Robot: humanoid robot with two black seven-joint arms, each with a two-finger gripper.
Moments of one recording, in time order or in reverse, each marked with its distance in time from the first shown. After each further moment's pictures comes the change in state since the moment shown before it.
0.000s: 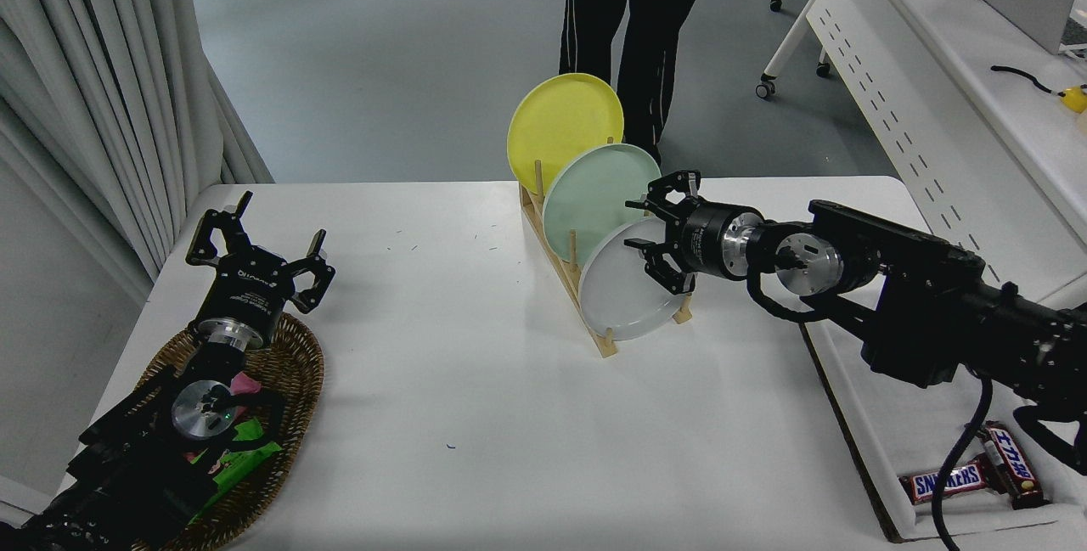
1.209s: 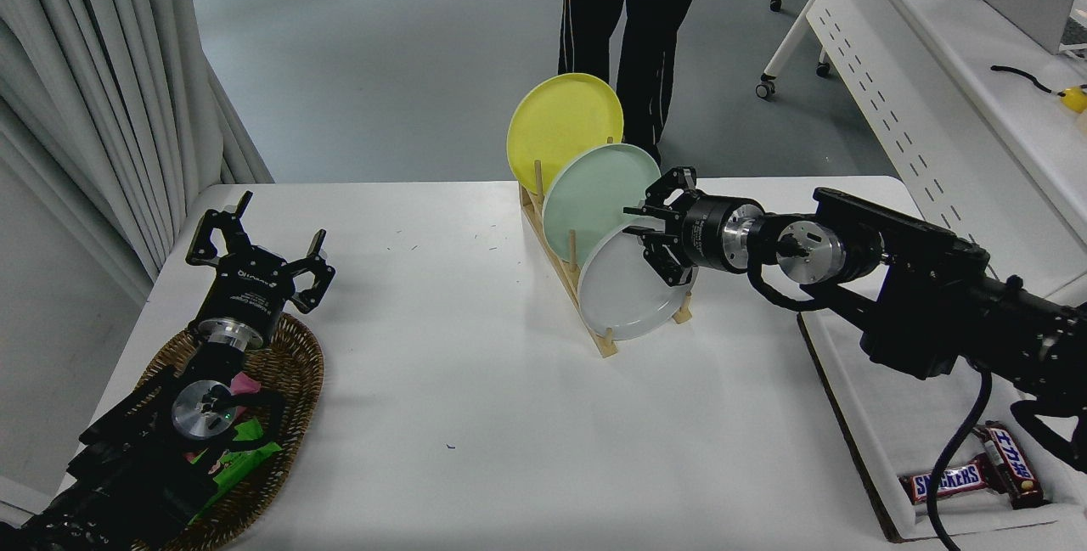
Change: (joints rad) left arm 0.000 0.000 0.000 0.000 0.000 0.000 0.000; right arm 0.005 -0.001 0.035 -0.004 -0.006 -0.005 -0.054
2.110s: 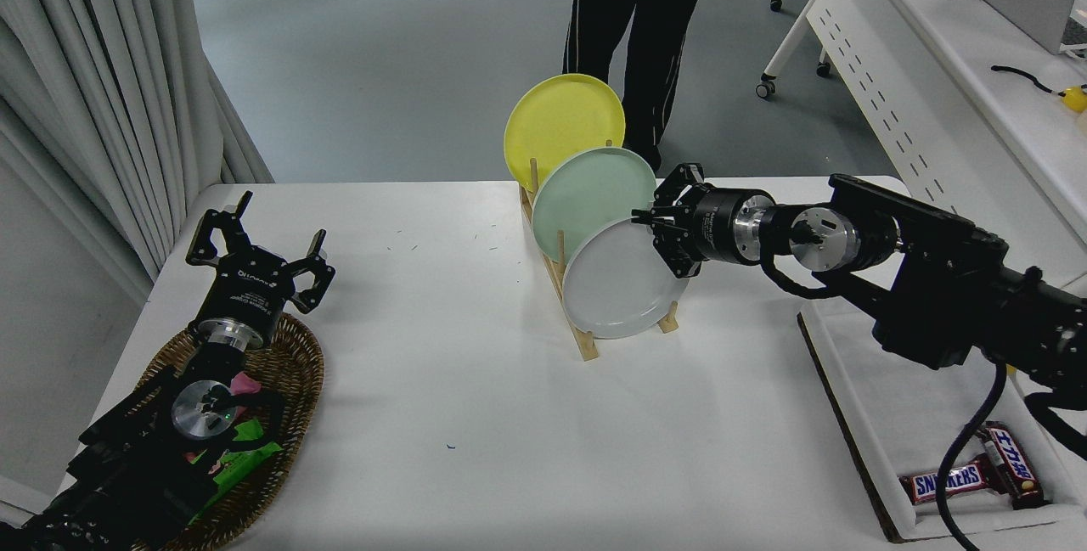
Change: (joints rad) left arm 0.000 0.000 0.000 0.000 0.000 0.000 0.000; right arm 0.027 -0.053 0.050 0.013 0.004 0.005 -0.089
